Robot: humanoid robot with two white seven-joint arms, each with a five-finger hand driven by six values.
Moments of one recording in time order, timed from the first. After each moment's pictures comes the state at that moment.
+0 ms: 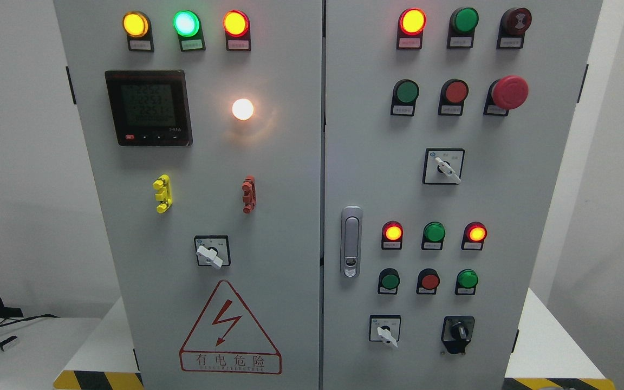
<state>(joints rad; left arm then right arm) -0.04 -0.09 0.08 0.06 0.00 -0.16 0.05 0.04 -0.35 -0.07 -1.76 -0.31 0.12 -0.06</state>
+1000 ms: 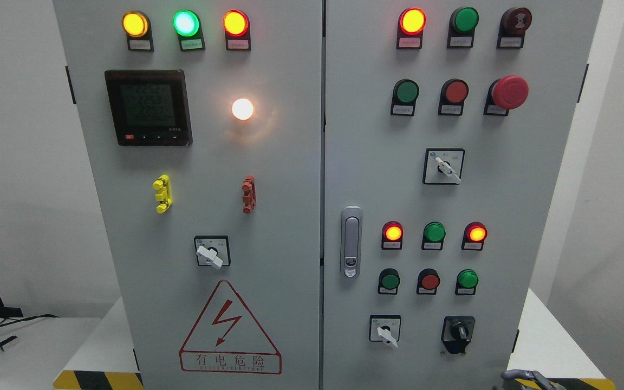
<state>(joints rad) -0.04 -0.09 0.08 0.06 0.00 -0.16 0.05 -0.05 -0.31 -0.01 -1.68 -0.28 0.13 -0.06</state>
